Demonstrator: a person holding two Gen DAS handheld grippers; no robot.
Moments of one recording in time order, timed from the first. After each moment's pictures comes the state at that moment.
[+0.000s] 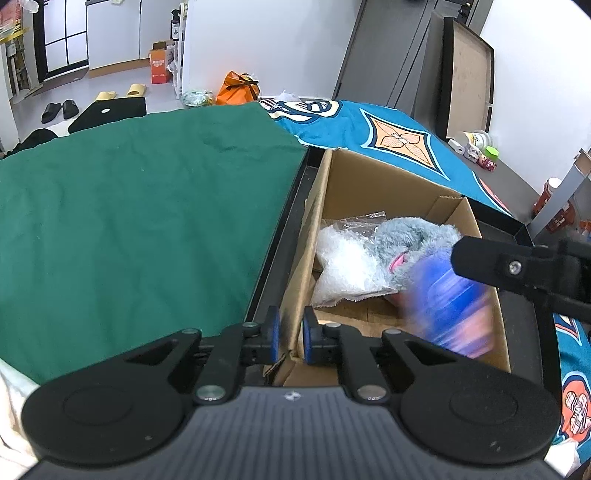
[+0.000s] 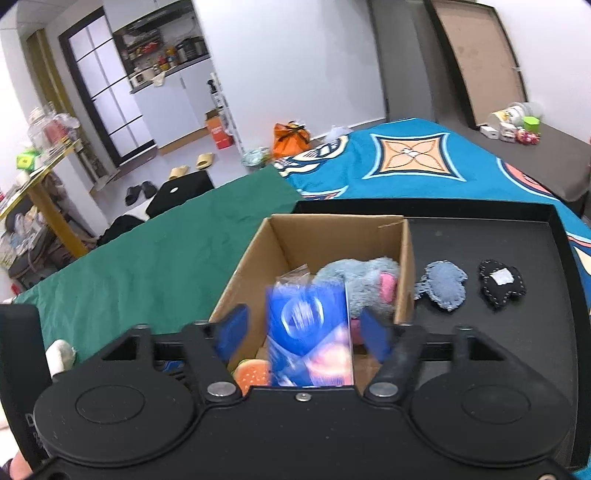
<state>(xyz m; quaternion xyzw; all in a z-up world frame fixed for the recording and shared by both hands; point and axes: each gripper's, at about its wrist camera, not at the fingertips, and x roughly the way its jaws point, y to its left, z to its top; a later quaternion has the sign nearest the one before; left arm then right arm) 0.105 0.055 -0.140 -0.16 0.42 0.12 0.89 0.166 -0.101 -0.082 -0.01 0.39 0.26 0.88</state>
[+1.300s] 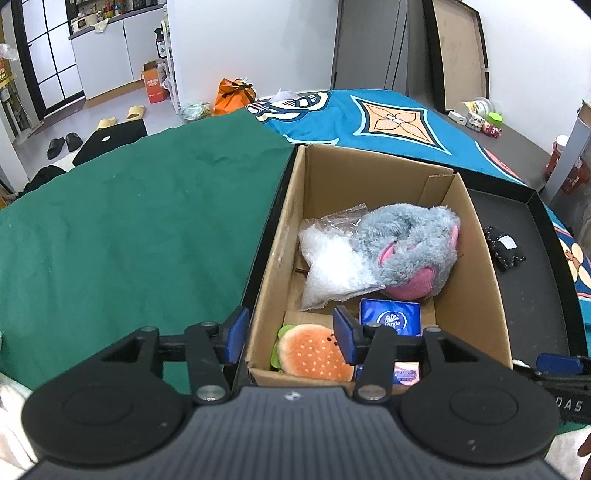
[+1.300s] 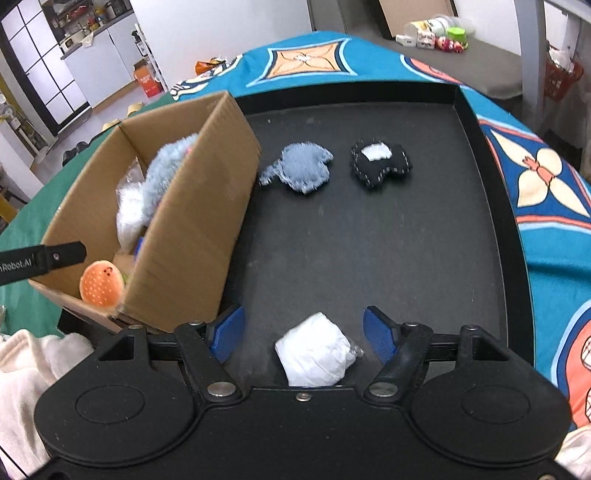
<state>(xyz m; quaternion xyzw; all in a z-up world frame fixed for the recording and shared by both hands) 0.125 0.021 -0.134 -0.08 0.44 0.13 0.89 0.178 -0.205 -0.161 -0.02 0.49 0.16 0.85</state>
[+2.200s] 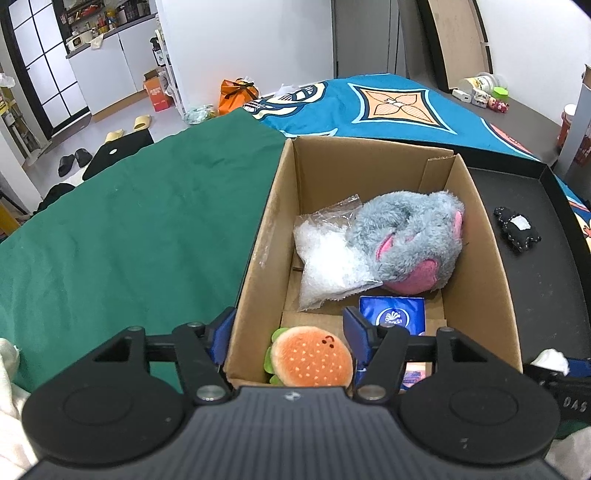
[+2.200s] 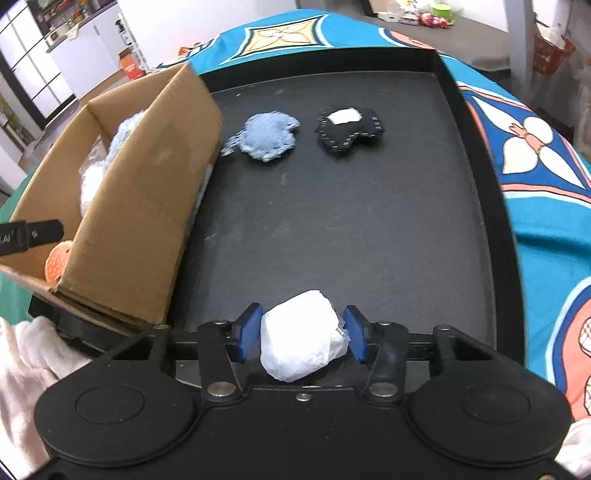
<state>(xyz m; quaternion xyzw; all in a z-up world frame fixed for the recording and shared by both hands) 0.137 -0.001 -0.137 -0.03 0.45 0.15 0.88 0.180 -0.228 -0.180 -0.02 0.52 0.14 0.85</state>
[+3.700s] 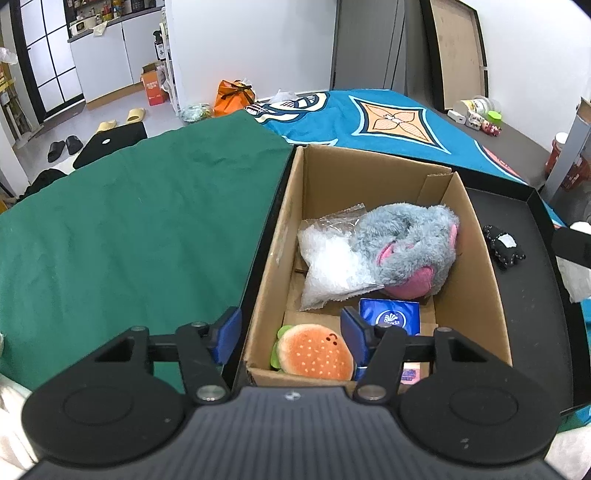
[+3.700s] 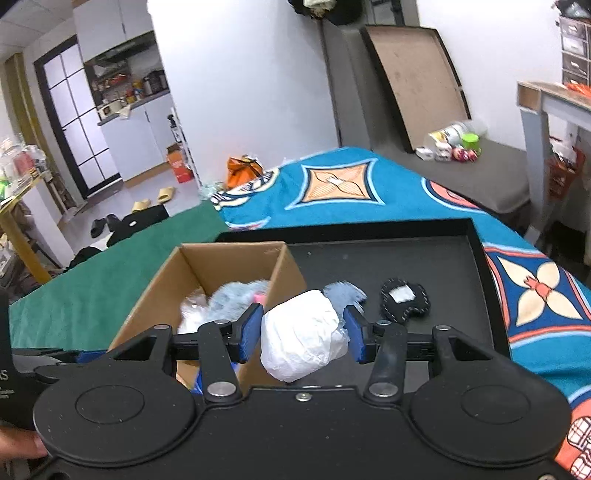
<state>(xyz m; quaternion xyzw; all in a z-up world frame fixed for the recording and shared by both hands) 0.122 0.021 -0.132 -0.08 0.43 0.13 0.89 0.173 -0.186 -0.081 0.00 0.34 0.20 0.92</state>
